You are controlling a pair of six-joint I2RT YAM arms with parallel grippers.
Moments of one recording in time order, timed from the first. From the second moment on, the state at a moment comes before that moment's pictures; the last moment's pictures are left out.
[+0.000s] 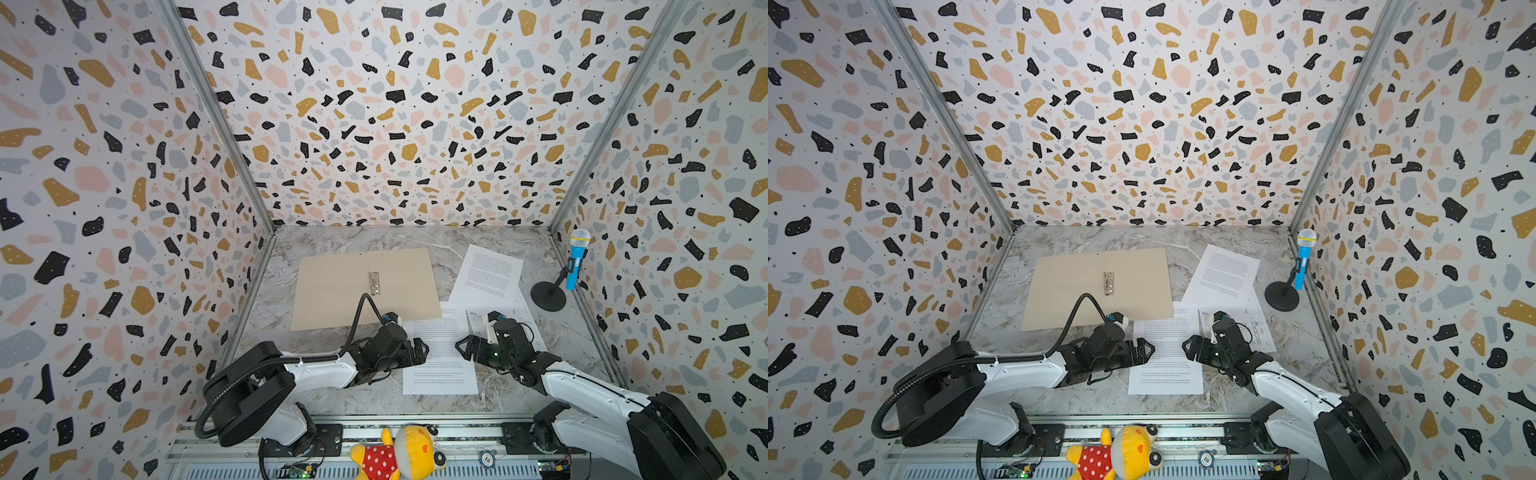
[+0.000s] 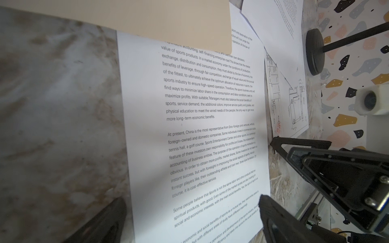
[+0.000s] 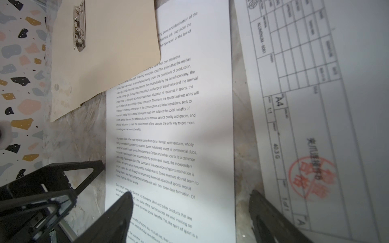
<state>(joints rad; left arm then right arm) -0.92 1.44 0.52 0.14 0.04 -0.98 0.54 1.07 0.30 -0.04 -0.22 0.75</state>
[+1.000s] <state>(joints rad) -0.92 1.40 0.55 0.09 0.02 -0.96 0.52 1.03 0.26 0.01 -0.28 0.79</state>
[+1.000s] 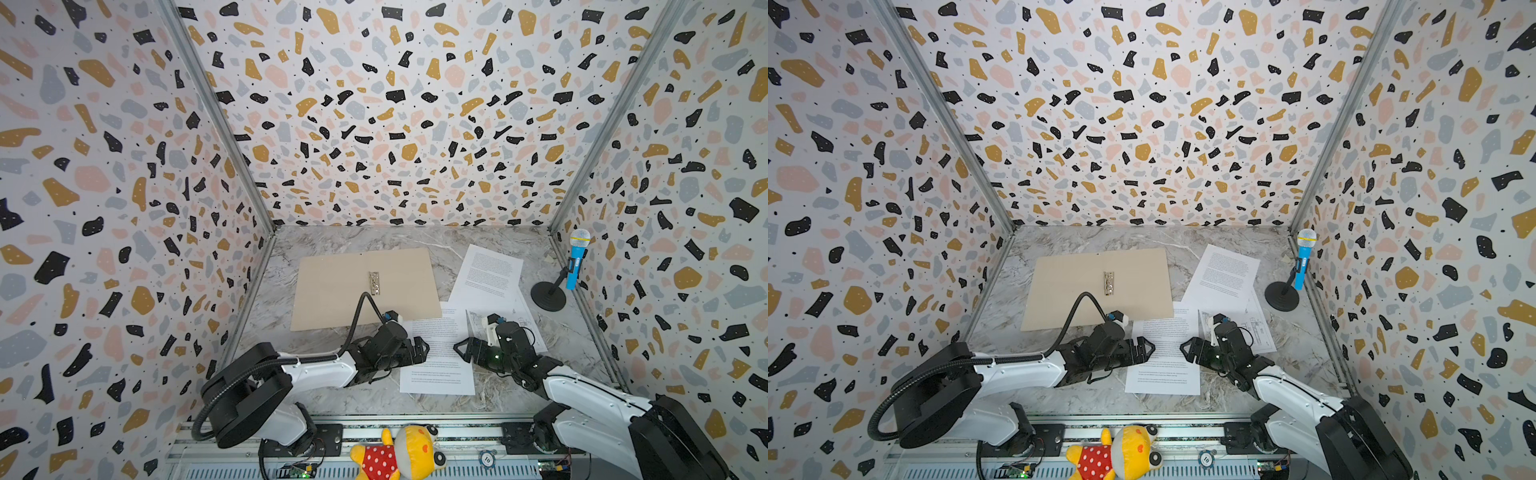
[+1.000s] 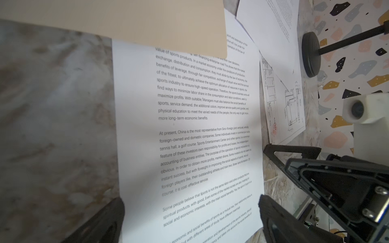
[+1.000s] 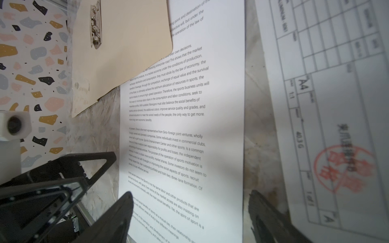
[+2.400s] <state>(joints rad) -0.92 1.50 0.57 0.15 0.10 -0.93 0.51 1.07 0.23 0.12 -0.39 0.84</state>
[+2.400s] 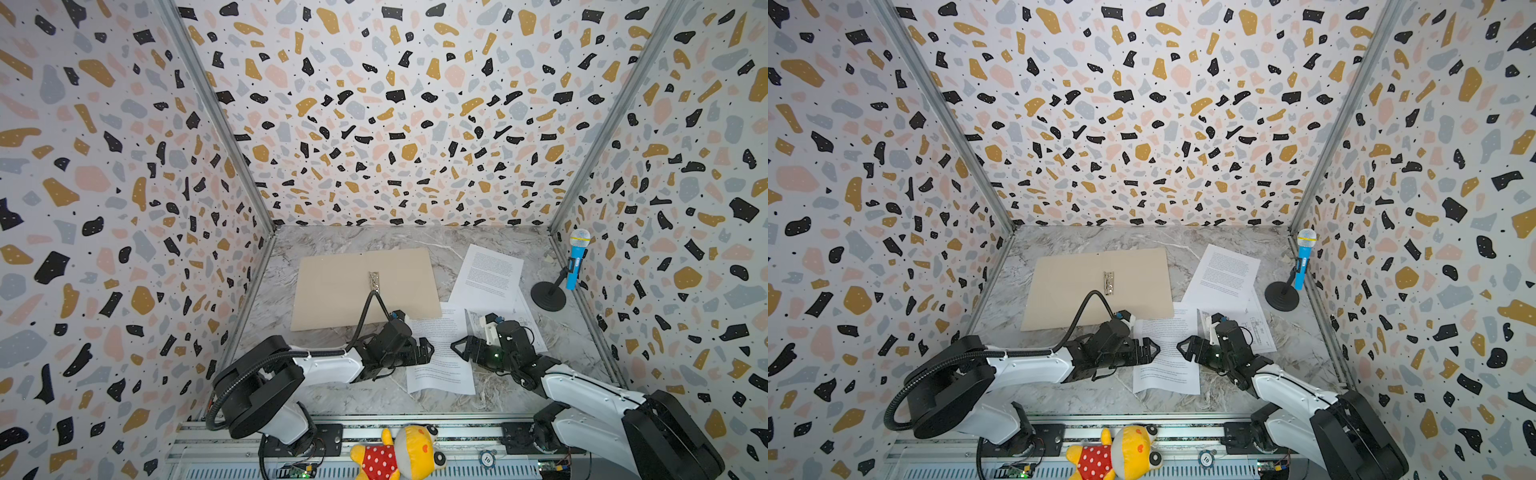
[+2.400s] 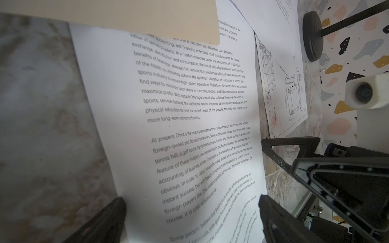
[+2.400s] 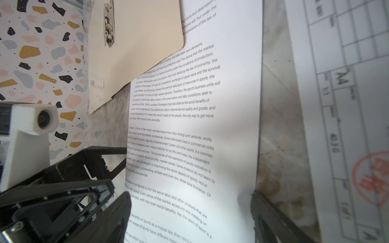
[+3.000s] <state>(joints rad) -0.92 1.50 0.53 0.25 0.14 -0.98 0.50 1.06 0.15 0.27 -0.49 0.96</state>
